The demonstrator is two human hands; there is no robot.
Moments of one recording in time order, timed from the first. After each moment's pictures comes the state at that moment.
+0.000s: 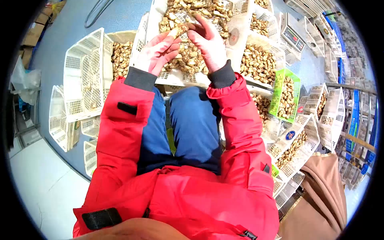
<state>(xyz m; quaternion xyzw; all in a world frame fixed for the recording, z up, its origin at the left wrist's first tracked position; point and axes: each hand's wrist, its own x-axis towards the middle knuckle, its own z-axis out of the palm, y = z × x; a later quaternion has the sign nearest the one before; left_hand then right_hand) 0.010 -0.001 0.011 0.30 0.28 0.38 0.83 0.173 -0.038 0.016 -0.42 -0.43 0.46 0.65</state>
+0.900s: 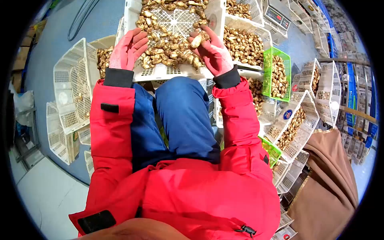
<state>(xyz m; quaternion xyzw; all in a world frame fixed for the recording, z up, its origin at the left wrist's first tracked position) 0.001 0.009 0.003 0.34 0.33 0.40 0.79 0.235 -0.119 -0.013 -0.32 -0.27 0.61 0.67</state>
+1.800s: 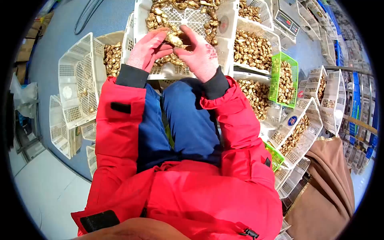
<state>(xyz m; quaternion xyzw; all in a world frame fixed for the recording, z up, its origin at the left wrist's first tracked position) 0.019 -0.009 0.008 0.43 0.32 0.32 0.78 0.166 -0.087 0.002 -0.57 -0.52 0.33 0.54</state>
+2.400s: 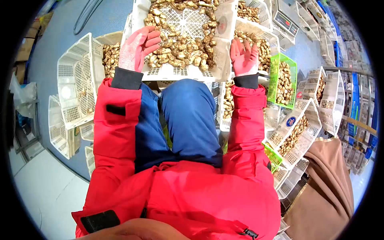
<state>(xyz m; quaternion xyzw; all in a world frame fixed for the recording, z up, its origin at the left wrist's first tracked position) 0.005 0.007 0.002 0.43 0.28 0.40 0.76 0.304 -0.129 -0.055 -0.23 0.04 0.52 0.82</state>
